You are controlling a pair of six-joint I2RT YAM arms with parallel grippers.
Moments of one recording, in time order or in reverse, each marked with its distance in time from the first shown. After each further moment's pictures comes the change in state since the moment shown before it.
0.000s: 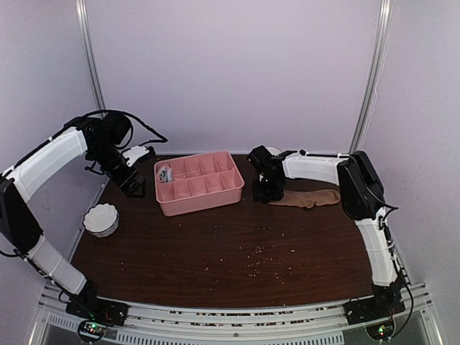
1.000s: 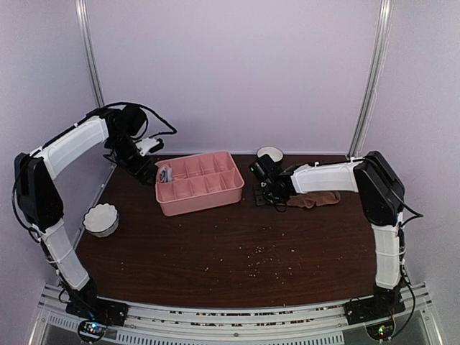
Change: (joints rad) left arm 0.000 0.256 0.251 0.003 -0.075 -0.075; right arm 0.087 -0.246 -0.391 0.342 0.190 -0.101
